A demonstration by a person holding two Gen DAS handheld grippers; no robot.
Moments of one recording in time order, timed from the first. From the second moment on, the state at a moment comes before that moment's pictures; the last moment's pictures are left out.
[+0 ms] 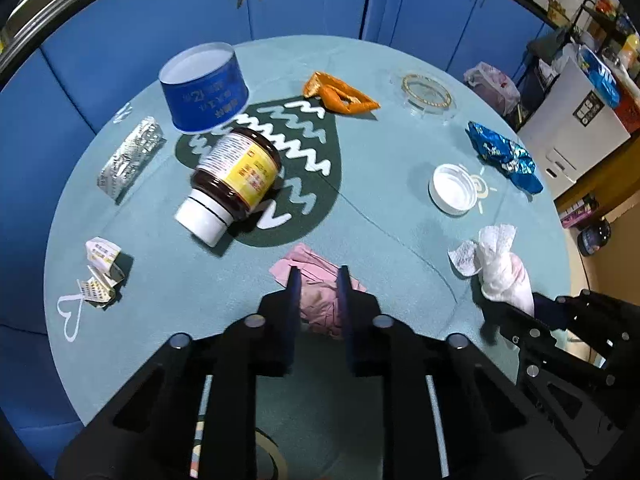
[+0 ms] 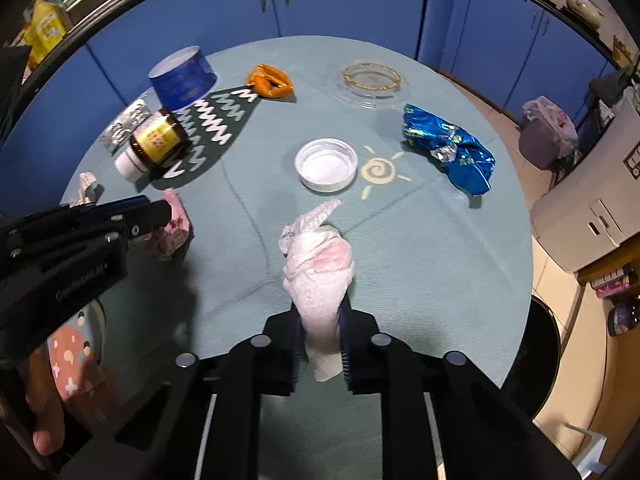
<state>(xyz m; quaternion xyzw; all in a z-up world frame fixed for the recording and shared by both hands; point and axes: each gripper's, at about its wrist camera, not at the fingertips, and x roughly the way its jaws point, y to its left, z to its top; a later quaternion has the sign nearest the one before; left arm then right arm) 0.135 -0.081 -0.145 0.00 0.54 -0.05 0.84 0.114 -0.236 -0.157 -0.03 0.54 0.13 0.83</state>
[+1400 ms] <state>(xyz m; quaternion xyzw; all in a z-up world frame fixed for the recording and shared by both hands) 0.134 -0.075 -0.144 -0.04 0.51 -0.09 0.86 0.109 -0.260 -0.135 -0.01 0.52 0.12 0.85</state>
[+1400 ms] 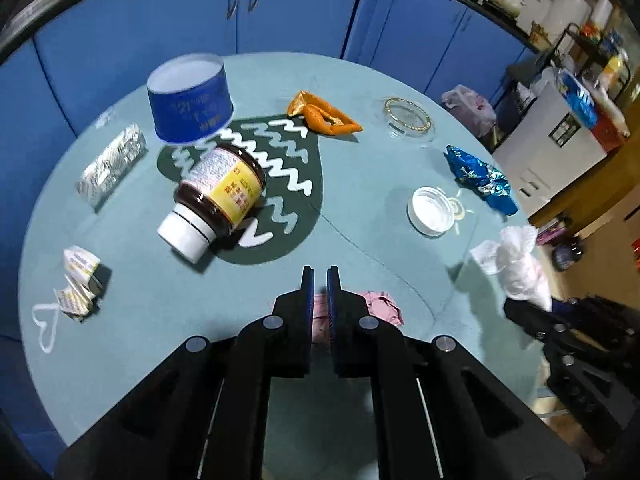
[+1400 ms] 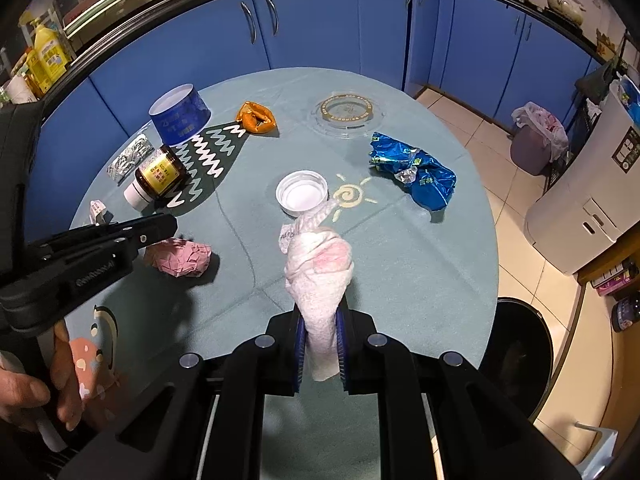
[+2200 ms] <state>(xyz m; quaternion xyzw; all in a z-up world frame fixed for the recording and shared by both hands) 0.126 -0.084 -0.133 0.00 0.47 -0.10 0.88 0.106 -0.262 -0.135 0.00 0.51 0.12 0.85</state>
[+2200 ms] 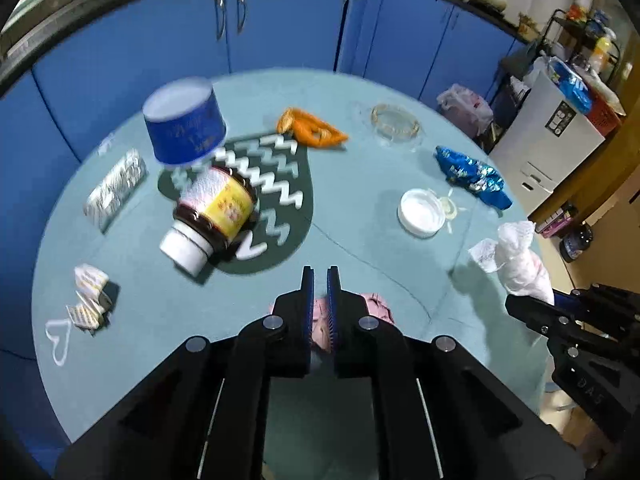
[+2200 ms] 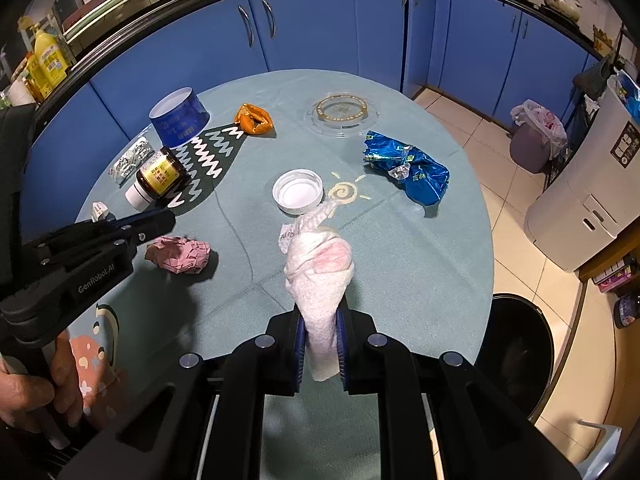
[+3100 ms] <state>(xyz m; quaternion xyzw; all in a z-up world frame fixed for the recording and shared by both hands) 0.128 -0.096 -0.149 0.03 0.50 -0.12 0.86 0.104 -0.267 -0.132 0.01 0.51 0.12 0.85</state>
